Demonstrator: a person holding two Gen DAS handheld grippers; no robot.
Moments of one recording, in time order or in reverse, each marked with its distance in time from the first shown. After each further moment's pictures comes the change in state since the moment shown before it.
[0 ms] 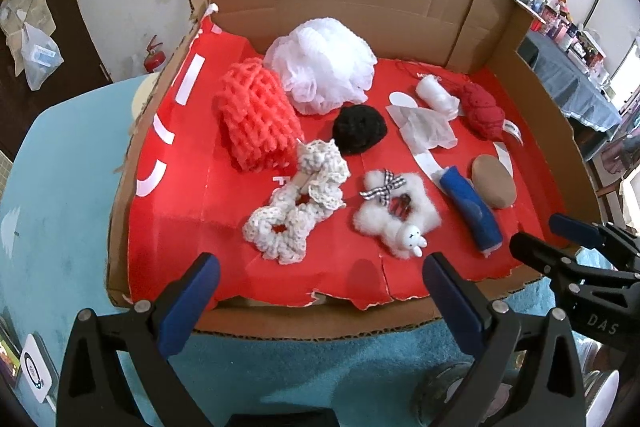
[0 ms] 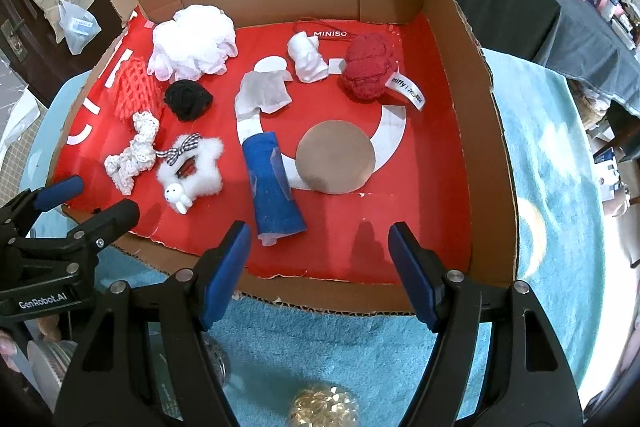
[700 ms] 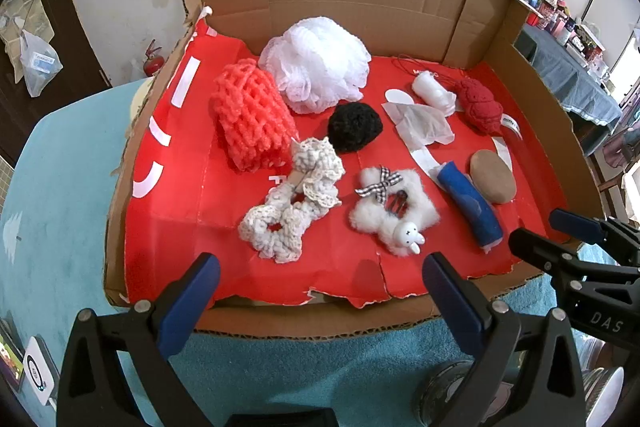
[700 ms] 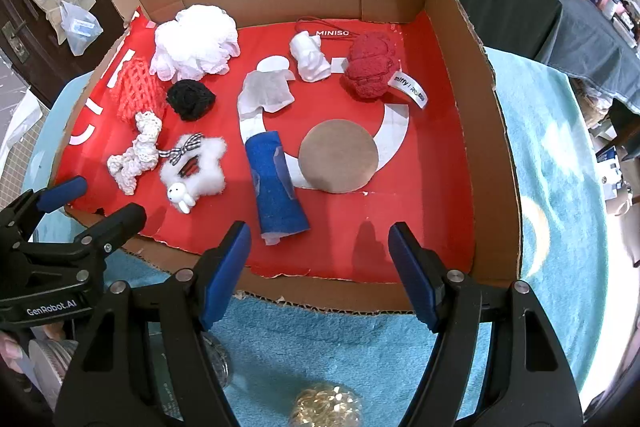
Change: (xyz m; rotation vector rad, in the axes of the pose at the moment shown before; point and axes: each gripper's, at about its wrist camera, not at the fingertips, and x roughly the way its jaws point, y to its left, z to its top) left arm 0.000 -0.004 -0.001 0.025 -0.001 0.006; right arm 0.000 0.000 0.001 0.003 0.005 0.011
